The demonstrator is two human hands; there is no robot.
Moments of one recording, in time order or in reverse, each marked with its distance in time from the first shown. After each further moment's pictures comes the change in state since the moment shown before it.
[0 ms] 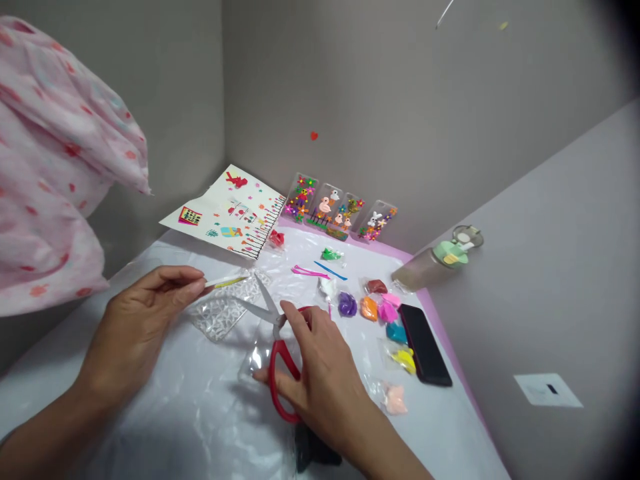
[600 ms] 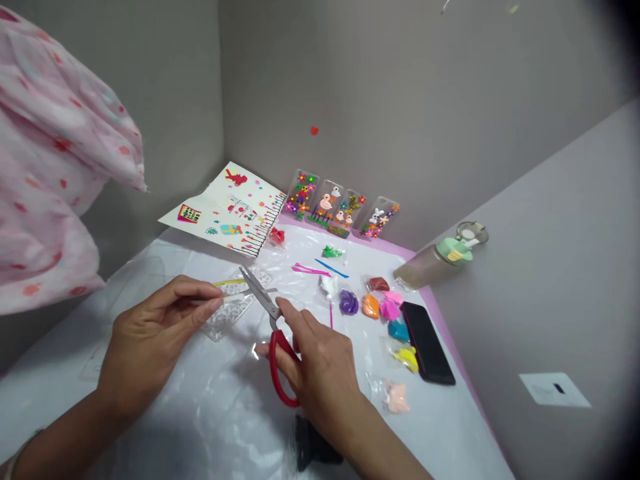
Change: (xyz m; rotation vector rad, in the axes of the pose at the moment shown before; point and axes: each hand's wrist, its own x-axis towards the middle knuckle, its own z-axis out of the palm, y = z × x) left_hand -0.024 0.006 0.012 0.309 -0.021 0.275; right_hand 0.007 0.001 0.009 -0.099 0.099 -0.040
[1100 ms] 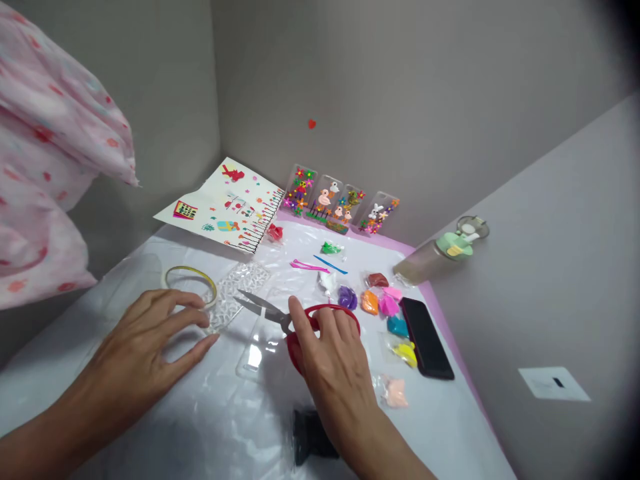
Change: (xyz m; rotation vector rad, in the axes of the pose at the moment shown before) left_hand -0.006 -0.034 -0.027 0.533 -0.259 0.455; right_hand -0.018 0.013 -0.001 -0.496 0.142 -0.137
